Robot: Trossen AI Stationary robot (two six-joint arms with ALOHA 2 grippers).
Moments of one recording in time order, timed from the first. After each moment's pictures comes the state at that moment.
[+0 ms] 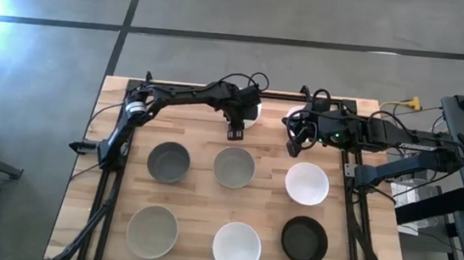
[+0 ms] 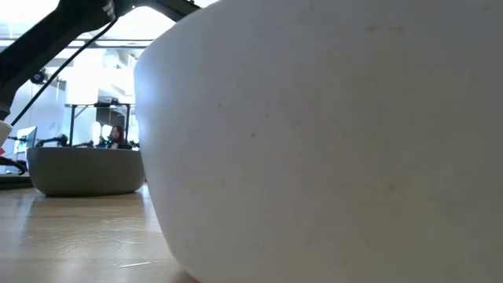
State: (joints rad) left arm 0.38 2.13 1.88 -0.93 -0.03 0.31; right arm 0.01 1.12 1.23 -0.65 0.47 0.32
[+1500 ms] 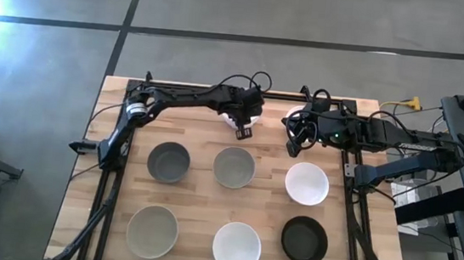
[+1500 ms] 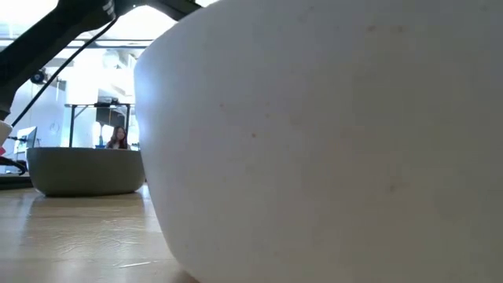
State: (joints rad) left arm 0.36 2.14 1.87 -0.80 -0.14 0.16; right arm 0.02 1.12 1.23 -0.66 0.47 0.34
